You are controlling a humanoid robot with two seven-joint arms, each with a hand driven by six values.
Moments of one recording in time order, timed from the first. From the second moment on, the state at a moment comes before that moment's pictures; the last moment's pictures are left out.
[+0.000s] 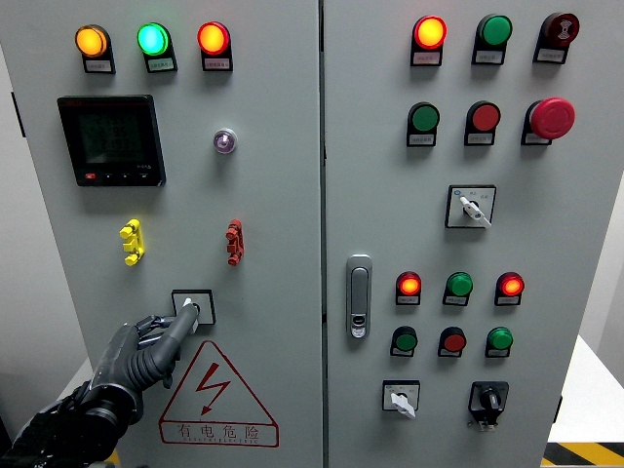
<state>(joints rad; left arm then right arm) -0.56 -0.11 -1.59 -1.65 1.59 0.13 0.75 -0.01 0.12 0.05 -0.14 -0.02 0.02 -0.04</state>
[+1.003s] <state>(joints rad) -0.58 -0.11 -1.59 -1.64 1.59 0.13 0.76 -0.01 0.12 0.05 -0.14 -0.02 0.02 -0.04</state>
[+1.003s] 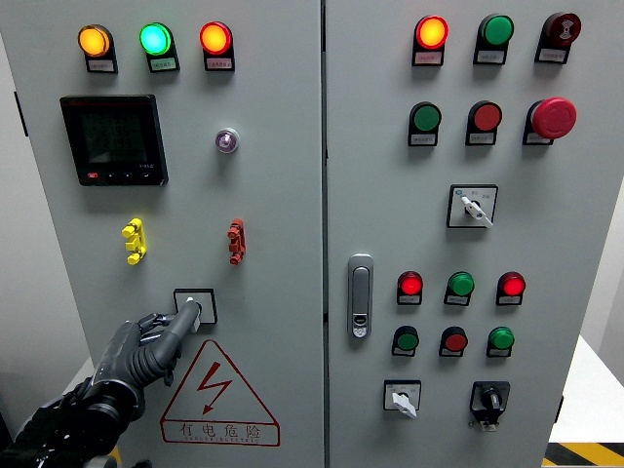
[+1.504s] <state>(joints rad) -0.58 -0.11 -1.59 -1.64 1.59 0.13 0.76 -0.01 0.12 0.05 -0.14 -0.02 0.02 -0.04</state>
